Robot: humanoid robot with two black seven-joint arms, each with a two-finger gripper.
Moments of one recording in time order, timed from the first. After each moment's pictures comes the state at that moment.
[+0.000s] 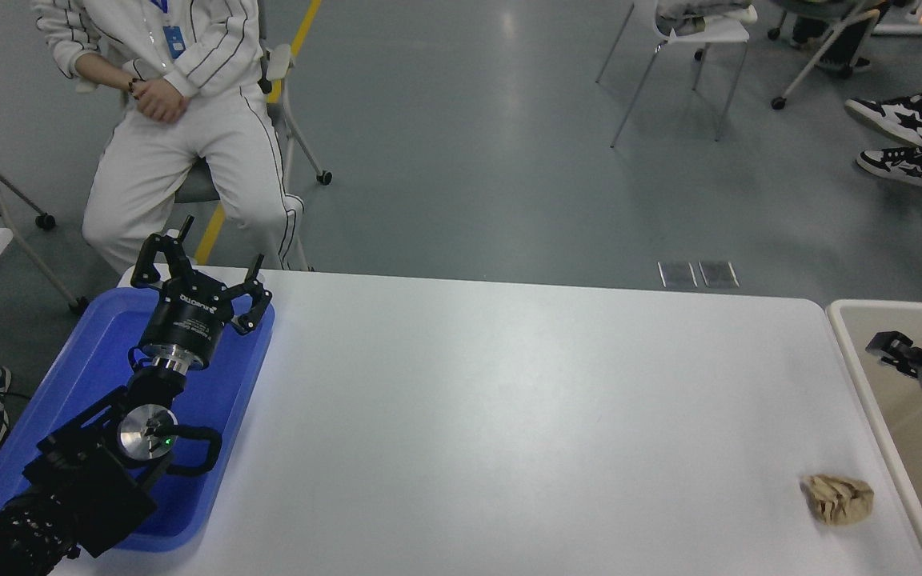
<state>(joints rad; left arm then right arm) -0.63 0.21 -0.75 -0.41 -0.10 -0.66 -0.49 1.45 -0.75 -0.94 1.04 -0.26 0.16 -0.31</state>
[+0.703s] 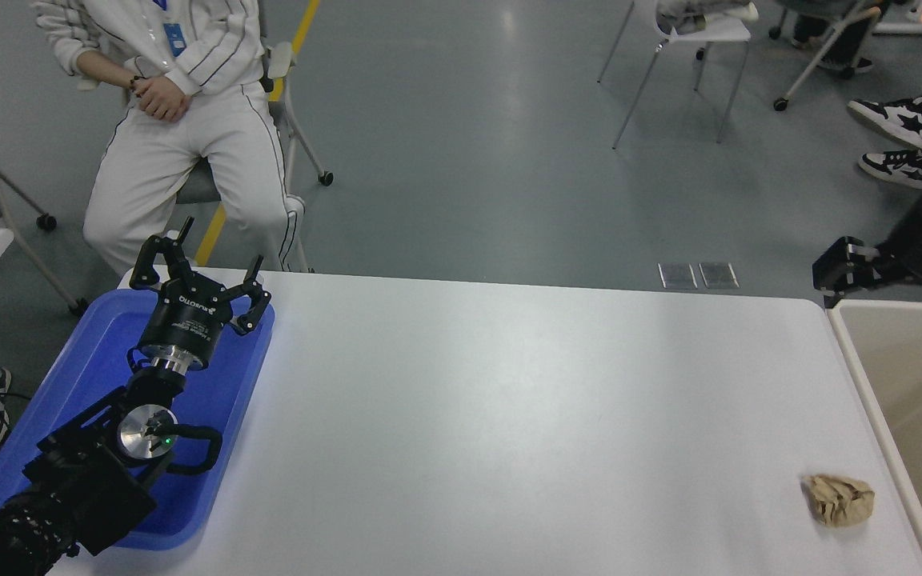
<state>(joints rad) -0.63 0.21 -0.75 -0.41 -0.10 -0.66 -0.49 2.11 -0.54 -1.24 1.24 -0.26 0.75 -0.31</state>
